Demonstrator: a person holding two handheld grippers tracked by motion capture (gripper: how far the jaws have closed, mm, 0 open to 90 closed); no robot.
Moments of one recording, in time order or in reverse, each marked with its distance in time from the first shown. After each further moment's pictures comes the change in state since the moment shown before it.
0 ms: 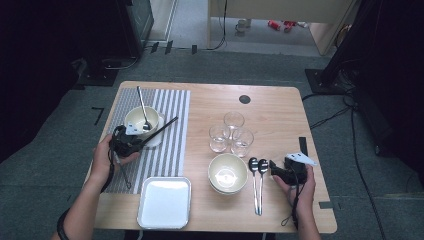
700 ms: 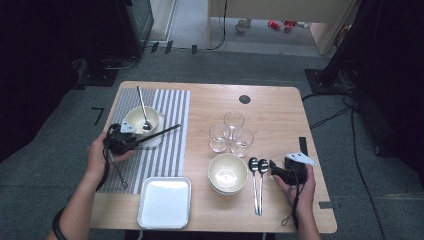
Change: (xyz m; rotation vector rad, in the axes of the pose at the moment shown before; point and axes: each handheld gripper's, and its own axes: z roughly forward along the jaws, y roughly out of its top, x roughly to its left) left arm 0.013 -0.003 -0.005 0.007 0.033 -0.006; right arm 0.000 0.000 0.000 0.001 0.002 0.004
